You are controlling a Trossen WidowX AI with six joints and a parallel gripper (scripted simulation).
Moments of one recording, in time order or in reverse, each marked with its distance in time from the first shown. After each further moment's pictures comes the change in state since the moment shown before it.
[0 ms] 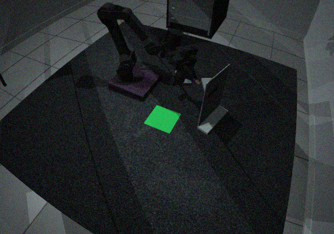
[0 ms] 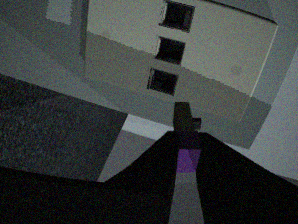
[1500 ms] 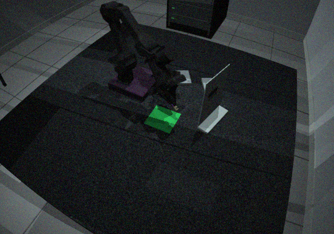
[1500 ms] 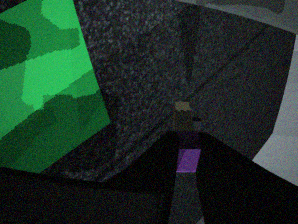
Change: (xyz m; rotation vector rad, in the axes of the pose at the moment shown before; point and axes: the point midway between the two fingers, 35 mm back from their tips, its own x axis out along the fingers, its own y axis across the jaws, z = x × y) arm 0.019 0.085 -0.082 -0.037 -0.111 0.561
